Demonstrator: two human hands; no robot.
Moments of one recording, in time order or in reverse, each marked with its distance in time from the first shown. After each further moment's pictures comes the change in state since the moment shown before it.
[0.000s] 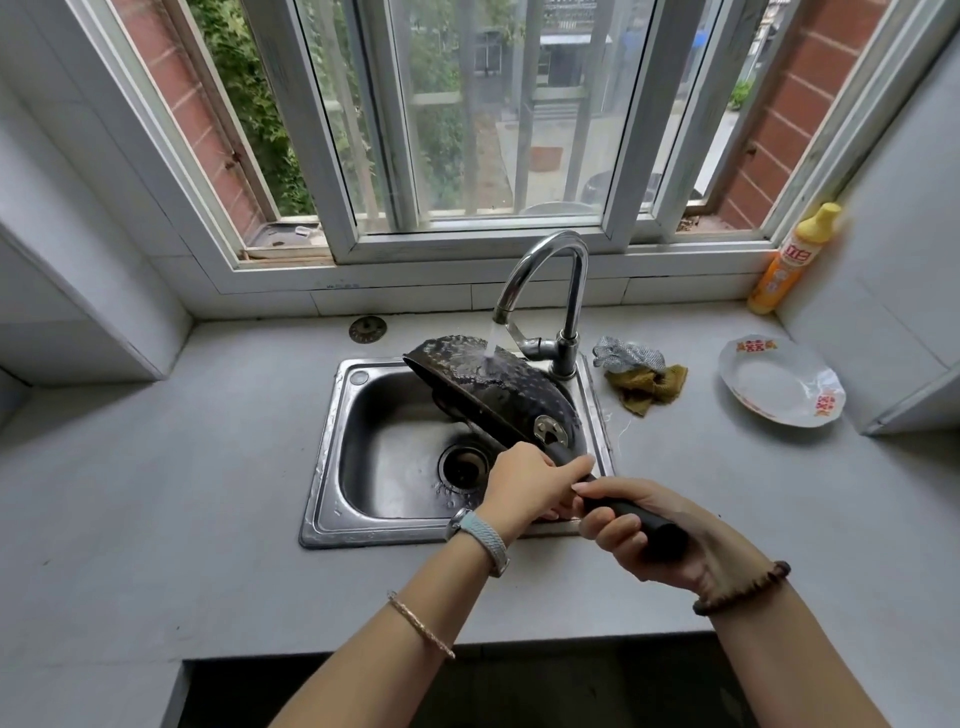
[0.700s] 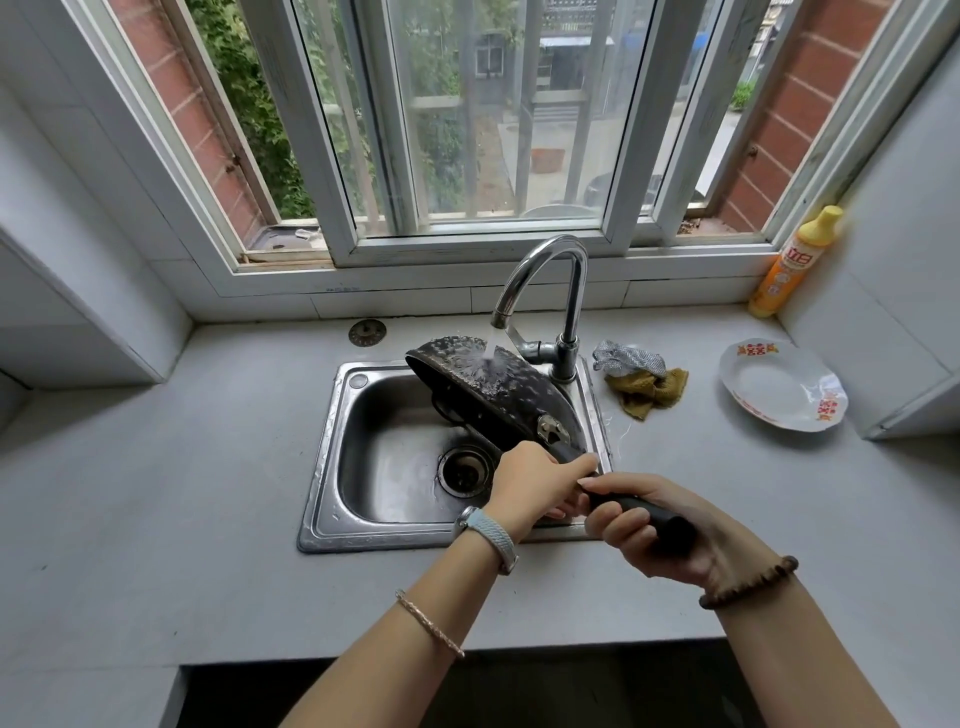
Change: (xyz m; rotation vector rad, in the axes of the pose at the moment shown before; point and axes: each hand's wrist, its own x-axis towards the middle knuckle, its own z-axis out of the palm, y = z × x) left_hand 0.002 0.012 0.004 -0.062 -0.020 -0.071; right_hand -0.002 -0.012 -0.009 0.067 -0.041 0.032
